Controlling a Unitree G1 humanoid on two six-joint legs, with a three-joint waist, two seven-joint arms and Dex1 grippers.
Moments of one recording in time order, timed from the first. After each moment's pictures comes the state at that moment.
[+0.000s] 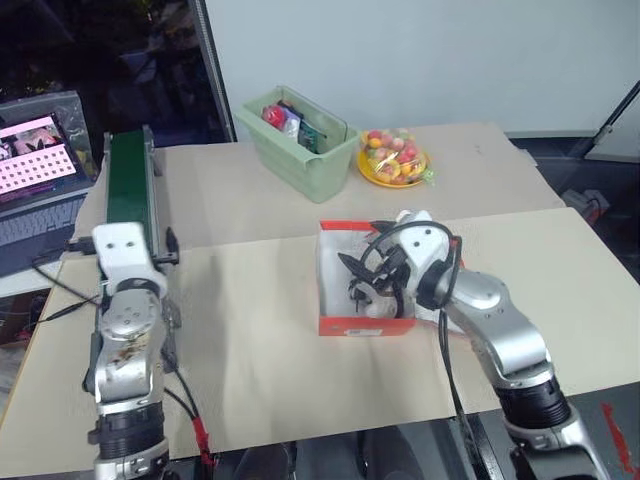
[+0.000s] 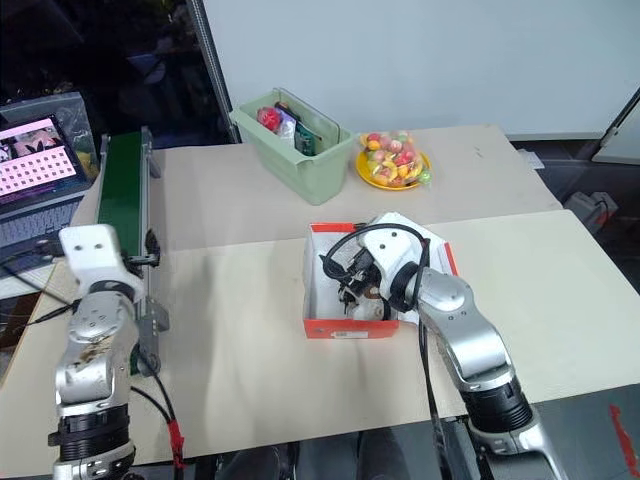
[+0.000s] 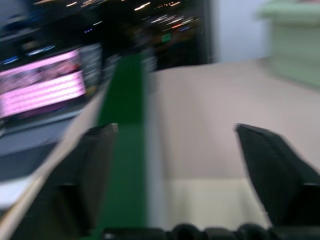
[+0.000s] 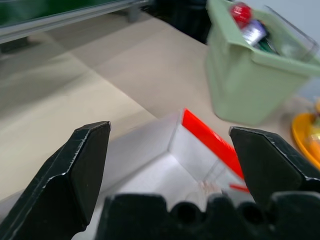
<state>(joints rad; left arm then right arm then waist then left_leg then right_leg) -0.22 0.29 0.37 -0.24 -0.06 0.48 0.08 -0.39 -0.41 0.14 -0.35 0.23 0.47 0.48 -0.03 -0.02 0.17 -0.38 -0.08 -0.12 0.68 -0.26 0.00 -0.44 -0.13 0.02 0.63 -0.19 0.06</state>
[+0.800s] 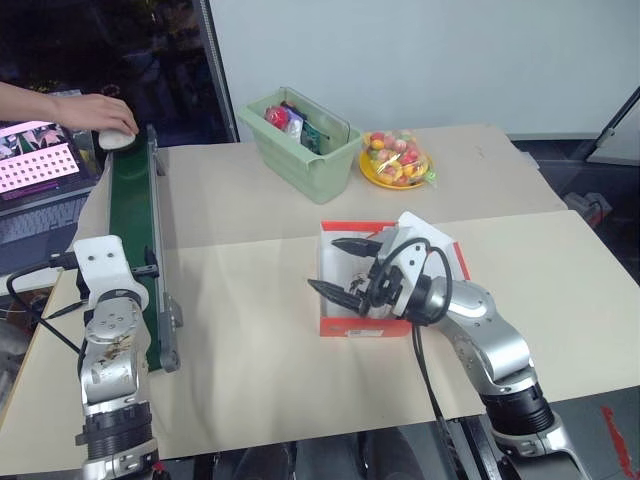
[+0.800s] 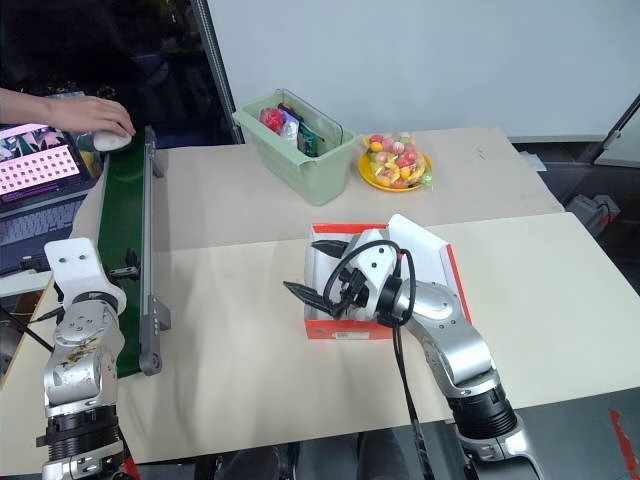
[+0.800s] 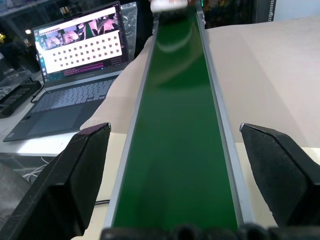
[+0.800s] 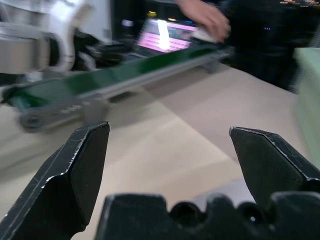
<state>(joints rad) -0.23 0.33 0.40 -0.14 -0.06 0.50 0.10 -0.35 -0.39 0.18 -0.33 0.37 0.36 0.78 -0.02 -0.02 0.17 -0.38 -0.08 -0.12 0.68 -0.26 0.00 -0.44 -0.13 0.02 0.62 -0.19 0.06</state>
